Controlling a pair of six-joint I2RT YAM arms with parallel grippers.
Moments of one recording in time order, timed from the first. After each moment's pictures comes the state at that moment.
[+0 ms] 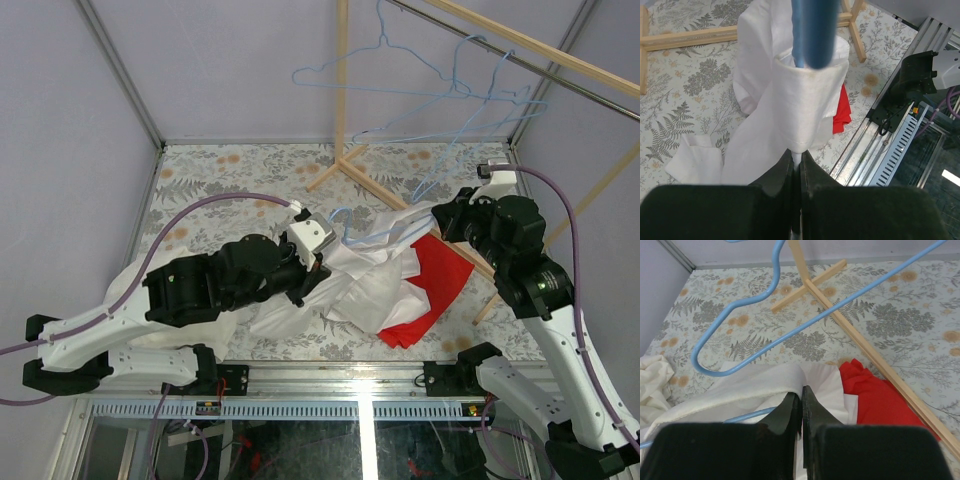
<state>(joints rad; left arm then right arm) -1.27 1.07 1.39 -0.76 -0.23 -0.19 0.35 0.80 1.09 -0.56 0.00 0.28</state>
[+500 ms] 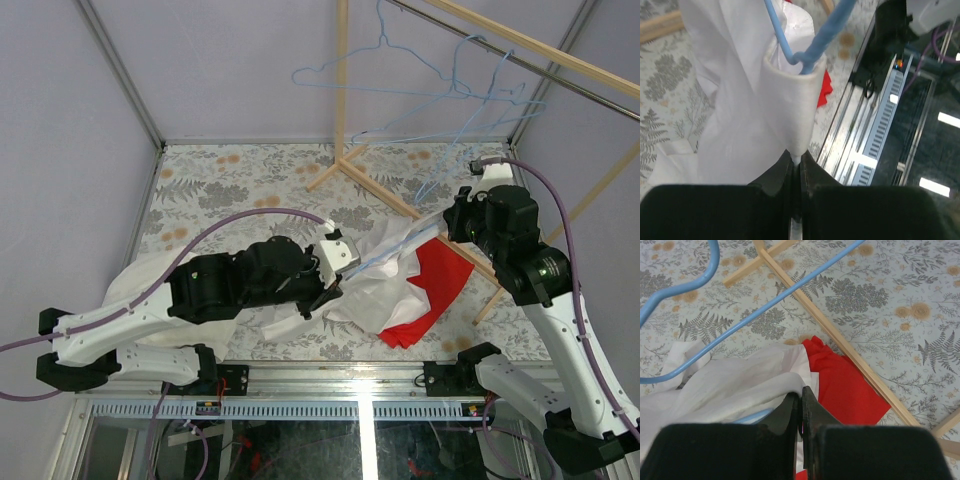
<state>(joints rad) -1.27 1.13 1.39 -0.75 -0.05 -0.09 0.35 0.88 1.18 -0.74 0.11 0.18</state>
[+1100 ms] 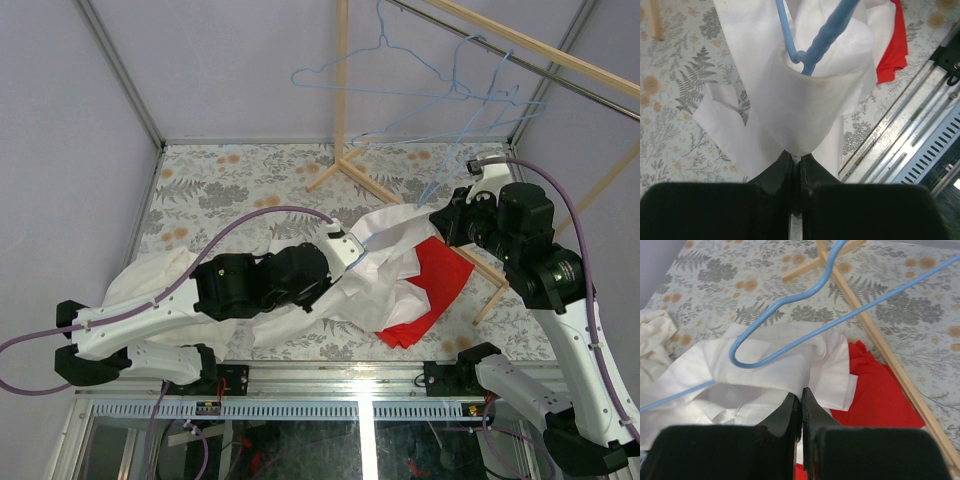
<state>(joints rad) -1.27 1.22 1.40 -0.93 -0.30 -0.14 0.35 0.88 1.28 -0.80 -0.12 0.17</state>
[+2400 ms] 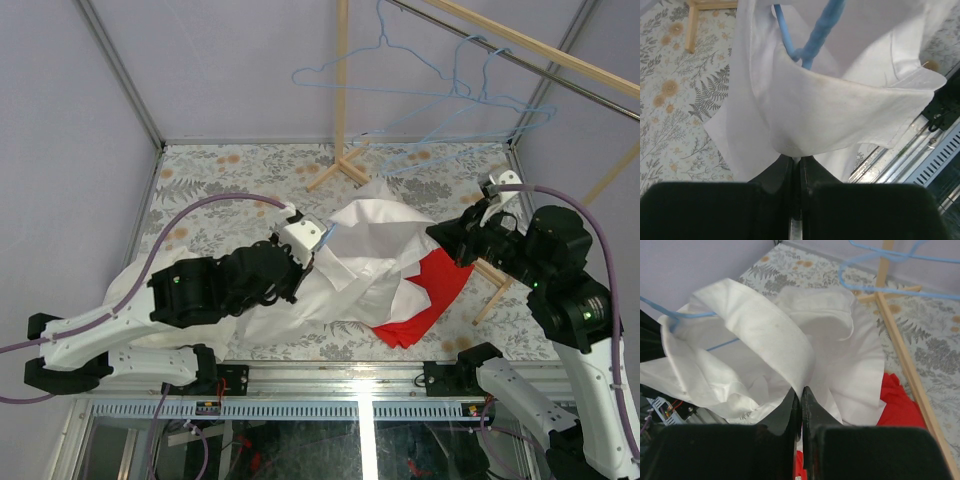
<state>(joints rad) -1.28 1.09 1.36 -0.87 -0.46 -0.24 0.35 0.75 1.32 -0.79 -0.38 0.10</state>
